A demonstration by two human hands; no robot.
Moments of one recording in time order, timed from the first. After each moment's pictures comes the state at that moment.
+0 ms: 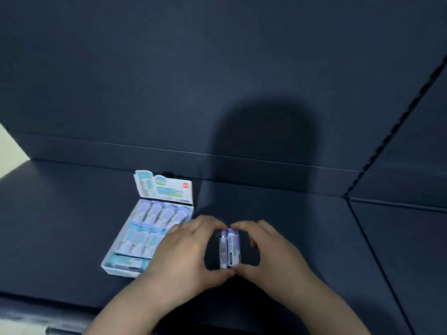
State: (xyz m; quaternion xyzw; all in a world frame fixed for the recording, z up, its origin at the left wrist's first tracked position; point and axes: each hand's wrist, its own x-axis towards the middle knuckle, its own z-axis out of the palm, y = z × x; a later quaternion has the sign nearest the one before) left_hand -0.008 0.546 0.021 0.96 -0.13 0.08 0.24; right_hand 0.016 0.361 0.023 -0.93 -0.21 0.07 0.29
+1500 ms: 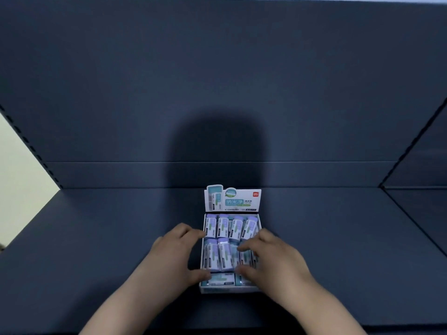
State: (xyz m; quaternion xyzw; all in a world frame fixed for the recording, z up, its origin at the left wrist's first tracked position) left_hand 0.003 0.731 0.020 0.97 -0.14 -0.02 0.19; right_hand 0.000 0.522 0.014 -0.97 -0.12 0.06 0.20
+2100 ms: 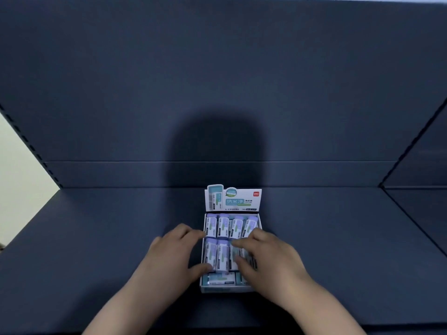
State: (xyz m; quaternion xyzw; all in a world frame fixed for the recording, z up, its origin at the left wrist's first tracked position) left_hand 0.001 0.731 0.015 0.98 -0.14 0.01 0.17; right_hand 0.000 0.529 0.013 -0.96 -0.16 0.00 0.21
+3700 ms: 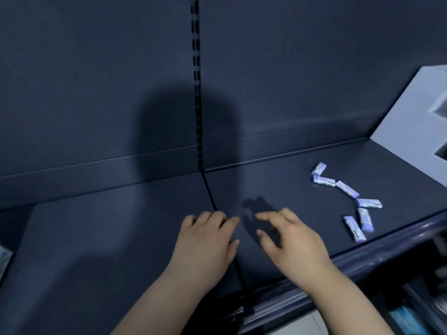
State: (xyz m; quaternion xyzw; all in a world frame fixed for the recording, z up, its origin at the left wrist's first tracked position) left_hand 0.003 0.266 0.009 0.93 -0.35 0.10 0.09; right_hand -0.058 0.096 0.025 -0.97 0.07 -0.08 0.21
